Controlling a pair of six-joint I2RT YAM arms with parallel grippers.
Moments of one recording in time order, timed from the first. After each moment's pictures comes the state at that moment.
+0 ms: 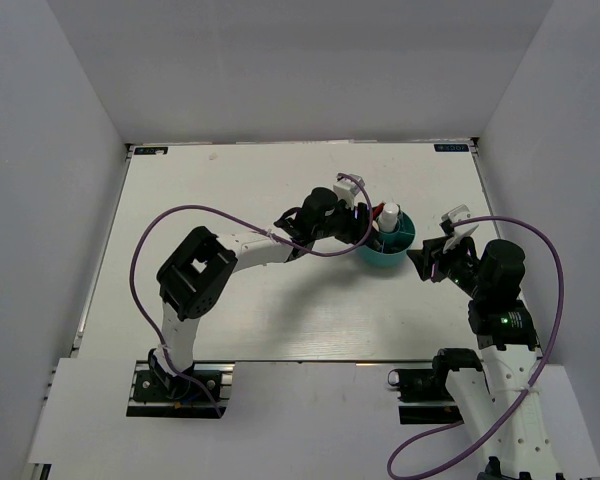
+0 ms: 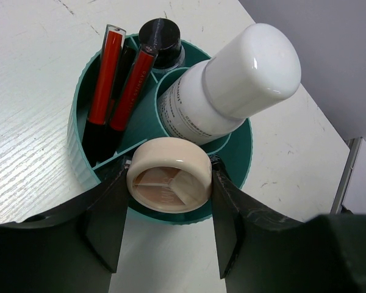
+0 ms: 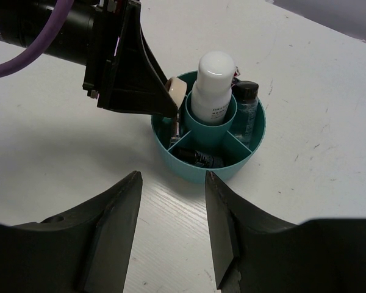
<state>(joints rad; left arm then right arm) -0.82 2.00 1.33 0.33 0.25 -0.43 0.03 0.53 0.66 -0.42 -0.52 -0.19</state>
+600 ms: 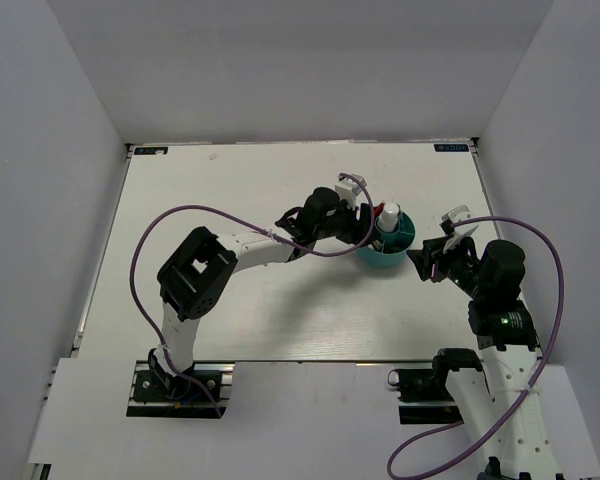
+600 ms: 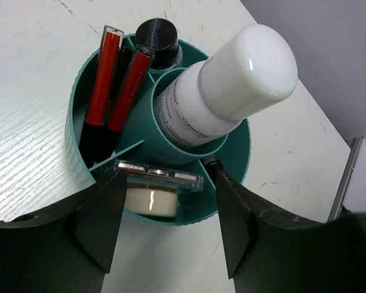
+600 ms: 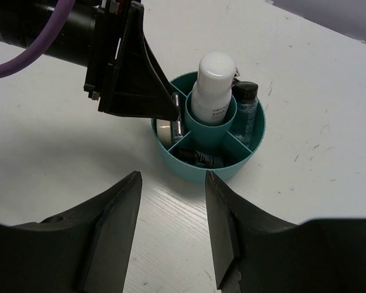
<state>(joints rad) -0.83 2.00 1.34 0.31 0.24 -0.43 0.03 0.53 0.66 -0.42 -0.52 -0.19</state>
